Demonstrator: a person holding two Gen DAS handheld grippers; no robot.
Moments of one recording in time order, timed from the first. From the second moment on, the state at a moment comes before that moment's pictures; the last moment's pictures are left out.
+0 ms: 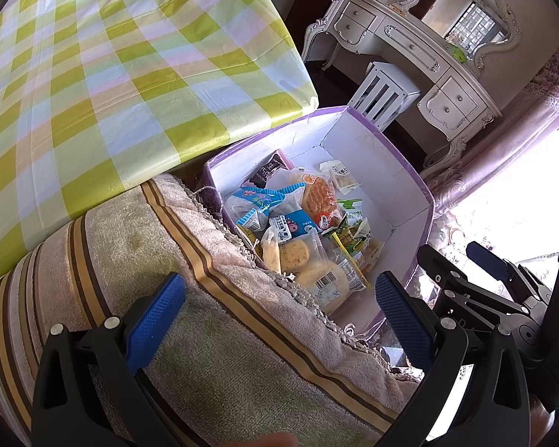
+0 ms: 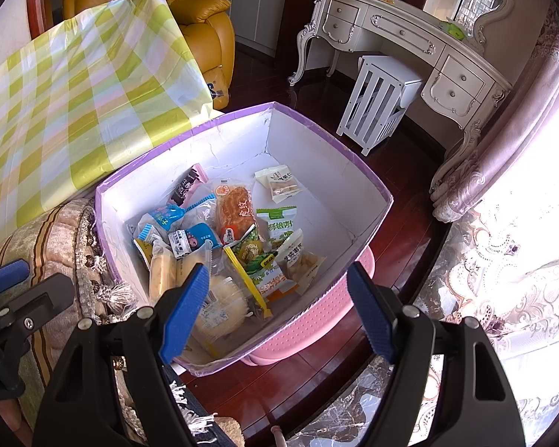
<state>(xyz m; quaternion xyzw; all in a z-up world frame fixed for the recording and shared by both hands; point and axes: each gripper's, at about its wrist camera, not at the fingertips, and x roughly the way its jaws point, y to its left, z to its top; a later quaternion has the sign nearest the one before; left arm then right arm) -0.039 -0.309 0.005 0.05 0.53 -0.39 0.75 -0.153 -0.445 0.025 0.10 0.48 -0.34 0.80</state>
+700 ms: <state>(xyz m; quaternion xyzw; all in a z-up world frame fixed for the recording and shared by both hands) -0.040 -0.310 0.006 0.05 0.53 -0.39 0.75 -0.152 -0.446 0.018 0.11 0.49 -0.34 0.80</state>
